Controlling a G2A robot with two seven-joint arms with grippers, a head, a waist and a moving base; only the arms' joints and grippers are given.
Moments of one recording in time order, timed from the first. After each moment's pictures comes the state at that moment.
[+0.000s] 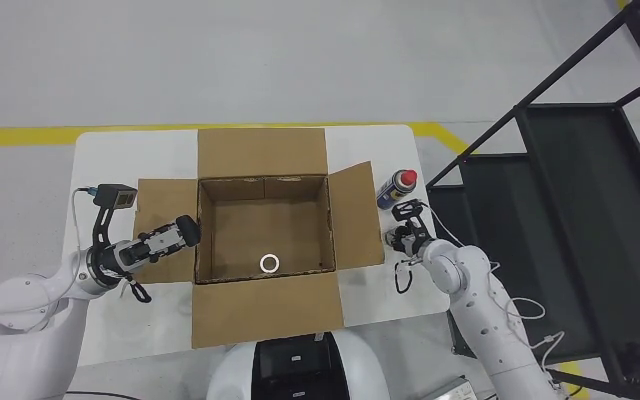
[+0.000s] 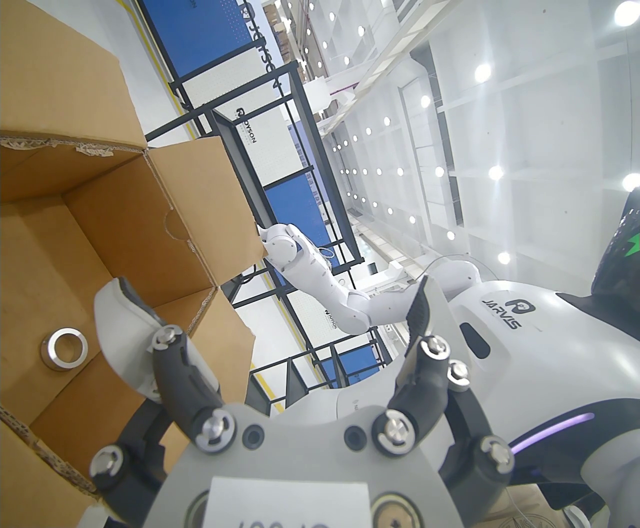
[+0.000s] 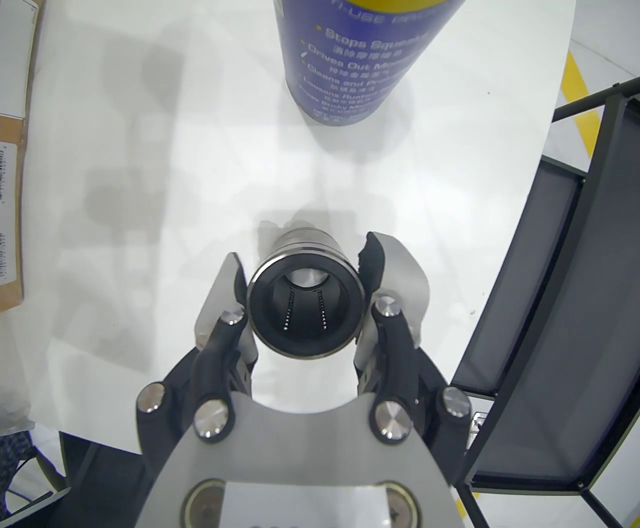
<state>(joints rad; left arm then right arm) 1.46 -0.98 -1.61 -1.69 -0.56 -0.46 -1.20 -1.46 -1.21 1.44 -1.49 -1.20 -0.15 0.68</state>
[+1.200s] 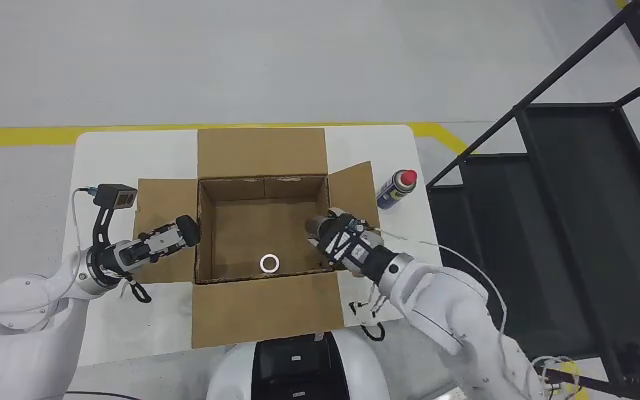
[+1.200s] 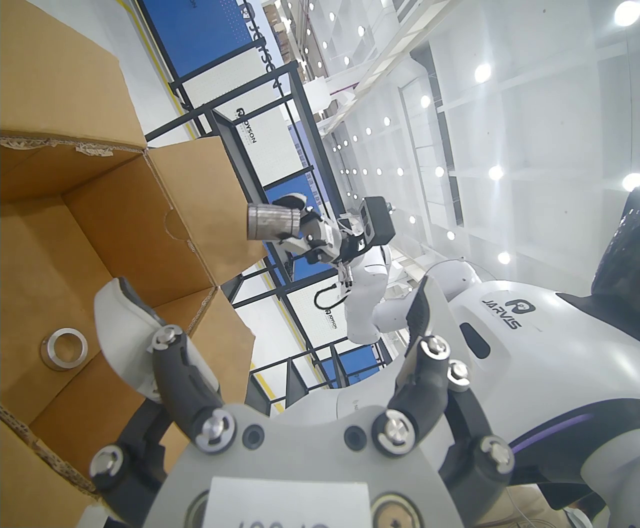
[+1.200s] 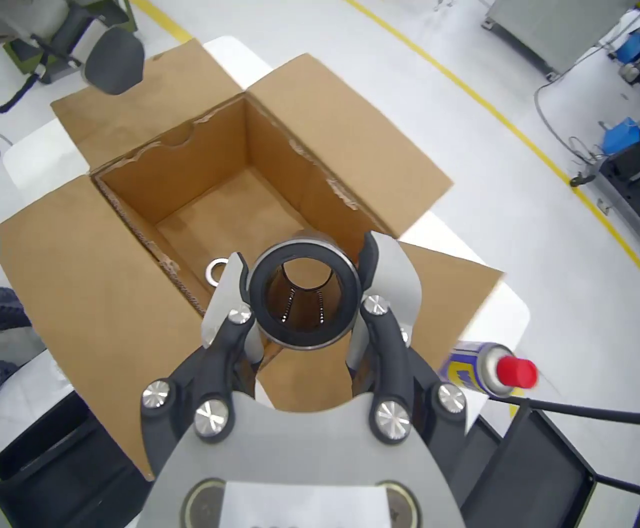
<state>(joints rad) 1.46 -0.98 -1.61 -1.69 -0.56 -0.46 -1.20 -1.57 -1.20 1.16 -2.26 -1.41 -0.29 0.70</state>
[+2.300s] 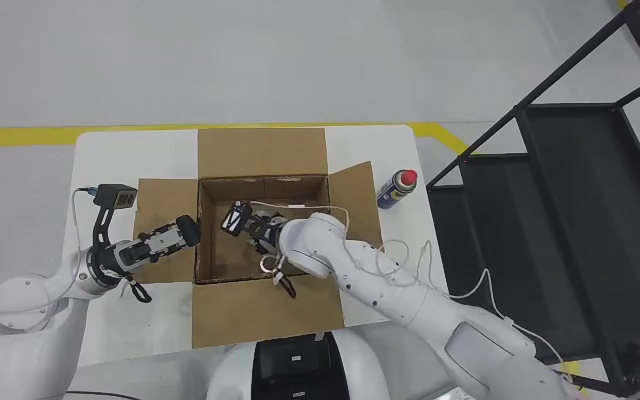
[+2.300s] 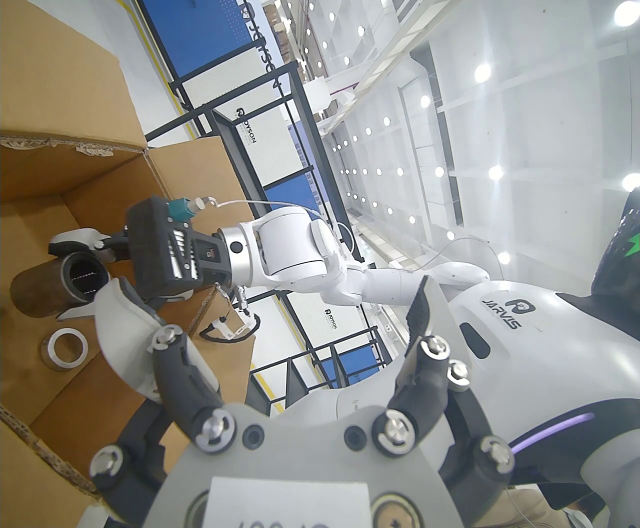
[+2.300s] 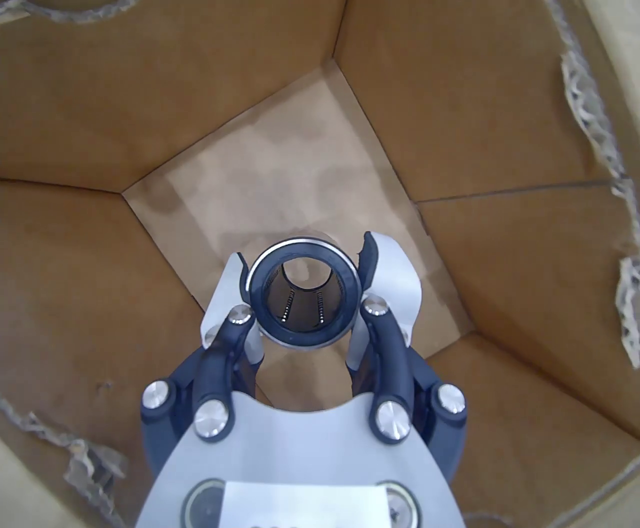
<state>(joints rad) 1.46 -0.98 -1.61 -1.69 -0.56 -0.46 -1.20 -0.85 -1.45 0.60 -1.34 -1.20 -0.13 0.80</state>
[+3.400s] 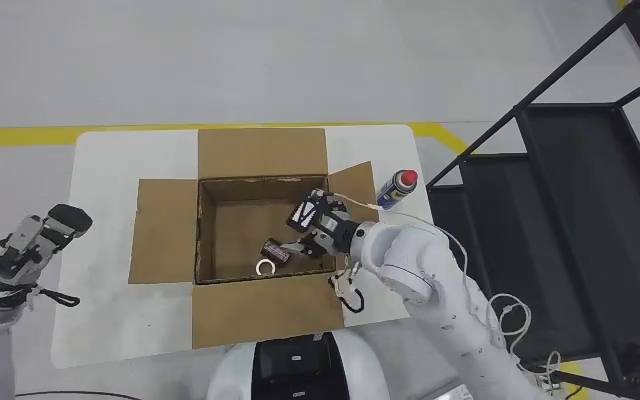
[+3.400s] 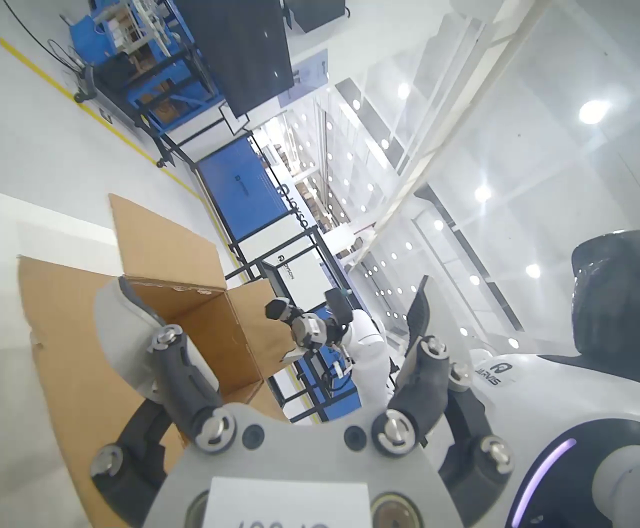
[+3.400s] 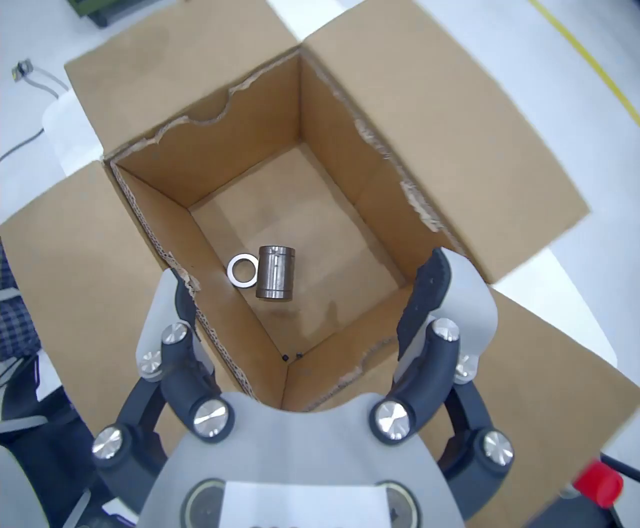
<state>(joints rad) 1.70 -0.98 -1.98 -1.68 -0.64 -0.63 -0.92 -1.38 -1.28 1.22 -2.11 -1.17 -0.40 0.88</state>
